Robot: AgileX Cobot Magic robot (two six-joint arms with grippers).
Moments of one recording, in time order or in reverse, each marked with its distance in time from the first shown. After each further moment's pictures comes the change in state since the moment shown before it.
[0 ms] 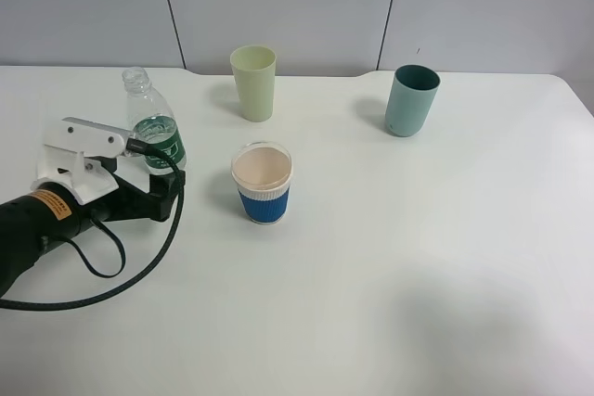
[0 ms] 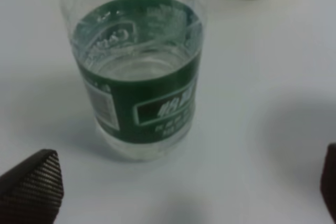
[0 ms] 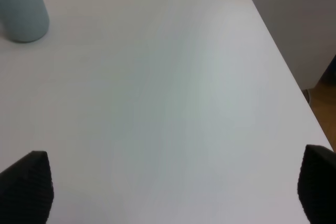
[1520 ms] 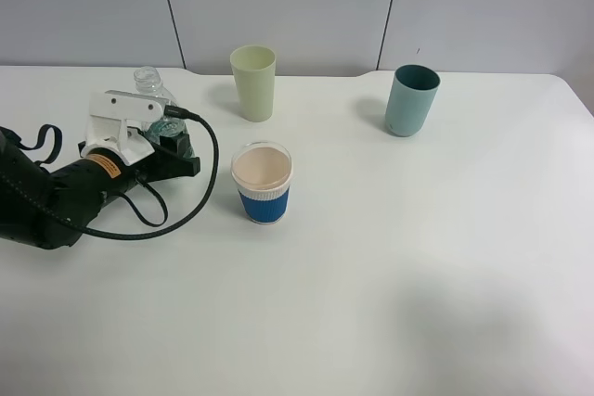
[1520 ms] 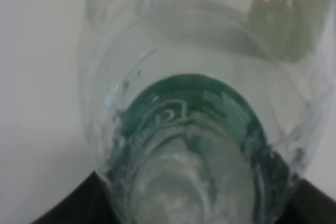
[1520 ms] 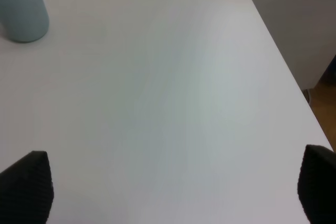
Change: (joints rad) left arm 0.037 0.185 -0.251 -0.022 0.001 0.003; right arm 0.000 0.000 0.000 0.000 0.000 0.000
